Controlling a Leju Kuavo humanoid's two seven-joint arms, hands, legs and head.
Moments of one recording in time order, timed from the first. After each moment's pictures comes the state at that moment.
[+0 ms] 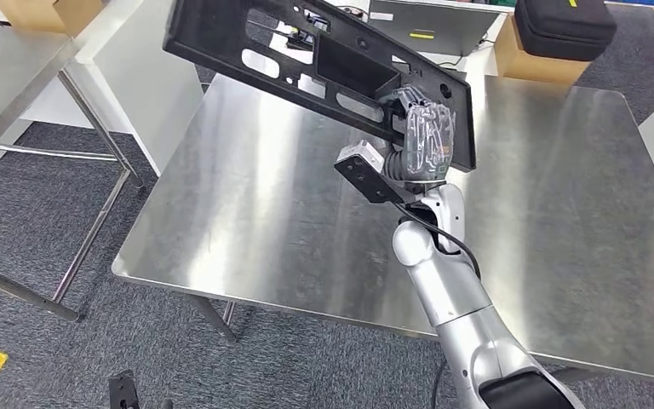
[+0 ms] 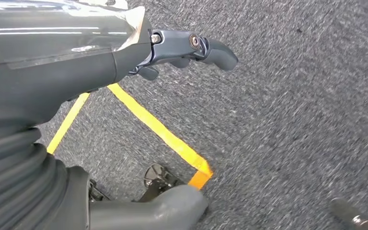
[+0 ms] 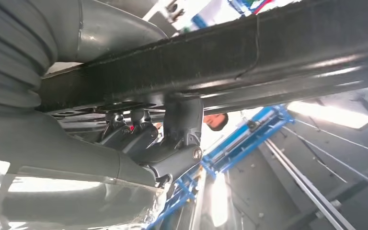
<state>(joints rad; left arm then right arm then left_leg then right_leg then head) -0.31 -0.21 0.95 -0.27 -0.49 0.51 -0.18 -0.68 0.08 0.29 -1.13 0.87 -0.62 -0.20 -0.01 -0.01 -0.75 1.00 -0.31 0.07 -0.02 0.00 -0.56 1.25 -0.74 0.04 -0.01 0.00</state>
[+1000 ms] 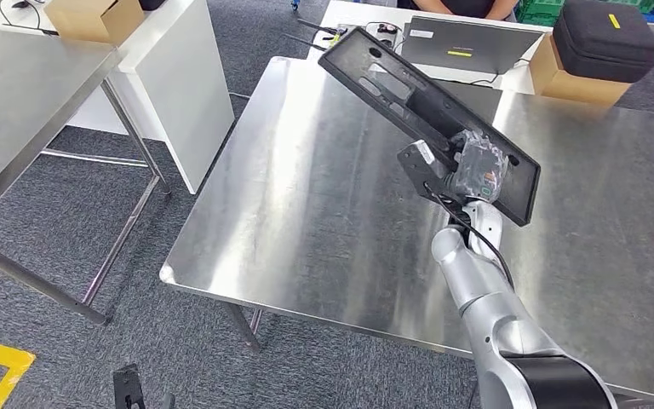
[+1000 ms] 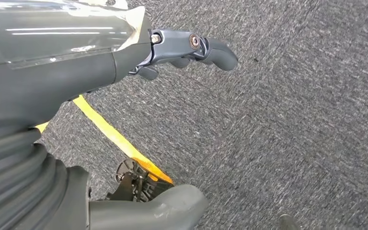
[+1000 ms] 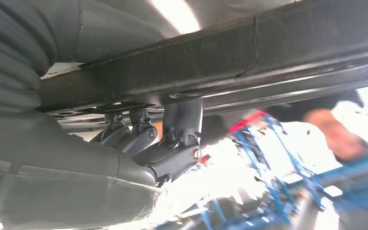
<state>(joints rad) -0.31 -0.21 0.87 -0.27 -0.46 0.54 -0.25 -0.78 0.02 -0.01 -0.66 1.12 -0.69 -0.02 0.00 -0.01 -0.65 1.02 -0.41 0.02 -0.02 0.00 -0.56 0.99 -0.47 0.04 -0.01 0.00</state>
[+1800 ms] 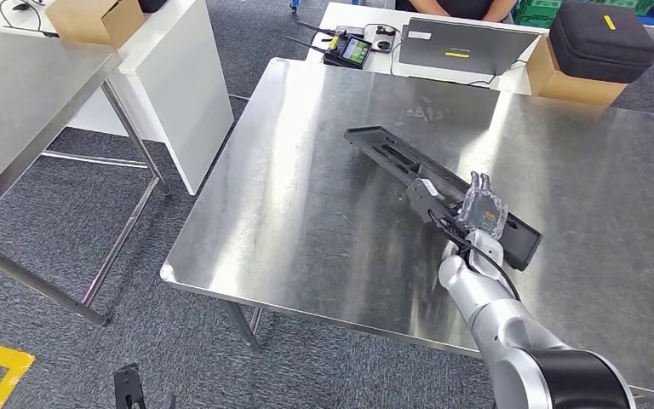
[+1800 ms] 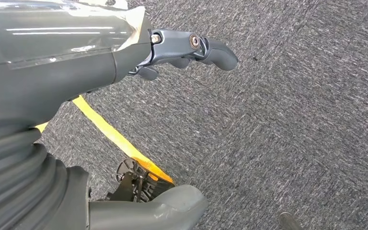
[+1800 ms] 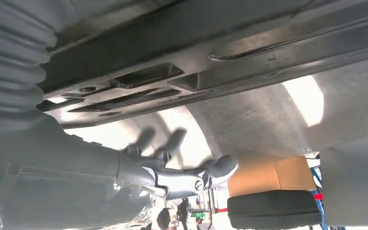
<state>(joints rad) -0.31 -0.21 0.85 -0.27 -0.44 0.54 -0.25 -0.81 -0.02 -0.04 -0.36 1.21 -0.61 0.18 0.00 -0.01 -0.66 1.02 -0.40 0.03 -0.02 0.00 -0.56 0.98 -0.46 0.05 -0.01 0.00</state>
